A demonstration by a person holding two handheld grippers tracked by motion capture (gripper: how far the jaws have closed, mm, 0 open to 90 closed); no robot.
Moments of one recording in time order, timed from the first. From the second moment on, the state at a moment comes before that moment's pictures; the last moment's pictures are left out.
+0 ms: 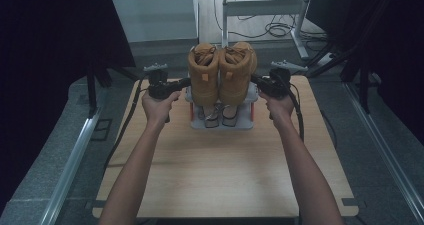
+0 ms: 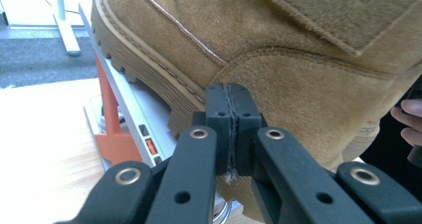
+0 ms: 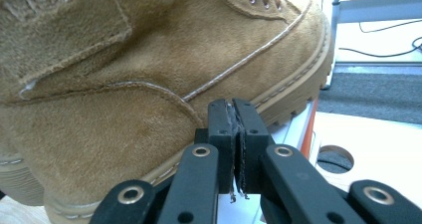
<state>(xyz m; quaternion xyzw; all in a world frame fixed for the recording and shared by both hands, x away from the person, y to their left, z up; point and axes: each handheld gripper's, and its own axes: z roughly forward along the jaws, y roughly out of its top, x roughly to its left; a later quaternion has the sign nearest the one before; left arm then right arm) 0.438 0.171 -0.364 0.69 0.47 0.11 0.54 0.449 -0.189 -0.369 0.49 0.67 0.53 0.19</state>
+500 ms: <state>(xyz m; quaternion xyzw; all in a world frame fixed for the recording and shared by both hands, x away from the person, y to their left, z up) 0.415 0.196 -0.366 0.67 0.47 0.11 0.56 0.426 -0.209 -0.368 0.47 0.65 0.57 0.18</state>
